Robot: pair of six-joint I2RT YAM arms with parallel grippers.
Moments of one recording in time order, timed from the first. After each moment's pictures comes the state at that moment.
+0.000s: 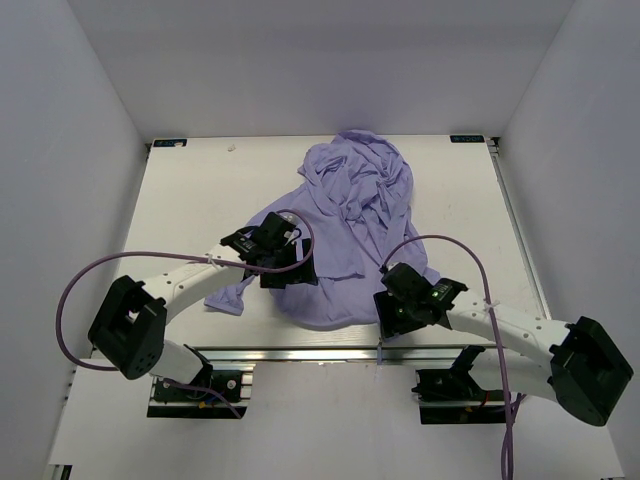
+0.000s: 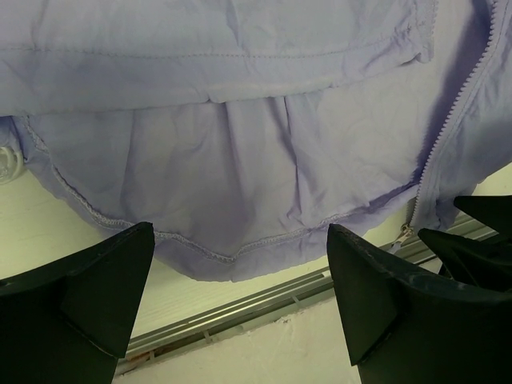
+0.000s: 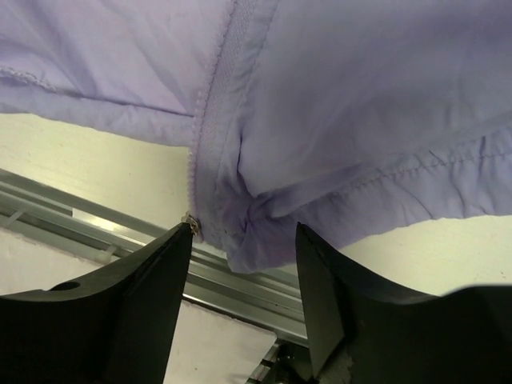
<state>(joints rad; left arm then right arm) -0.67 1.43 0.93 -0.52 0.10 -0.68 0.85 1.09 0.55 -0.64 0.02 0.49</state>
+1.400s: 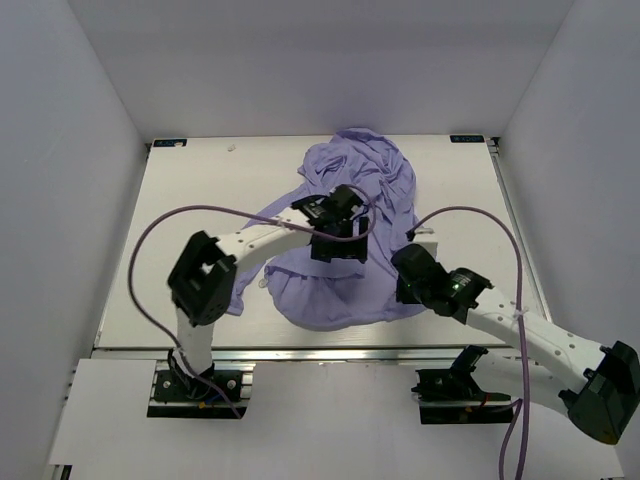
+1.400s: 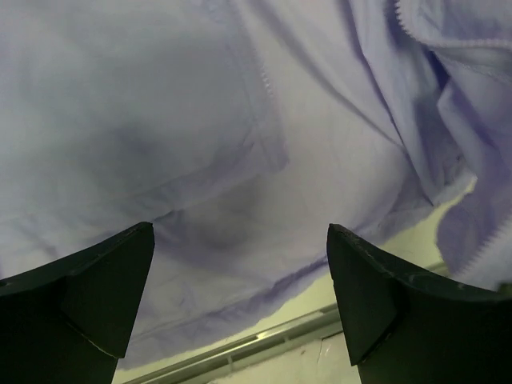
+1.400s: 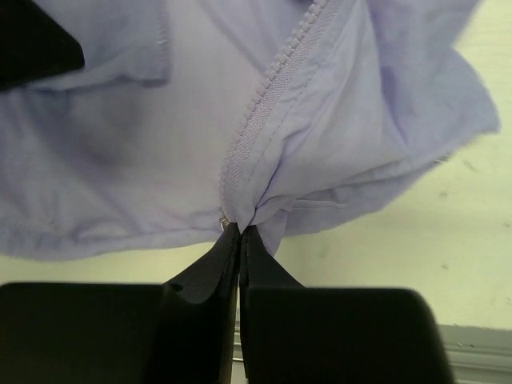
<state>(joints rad) -0.82 1.88 1.52 -0.69 -0.01 -0.68 0.86 0.98 0.72 -0.71 0.38 0.68</state>
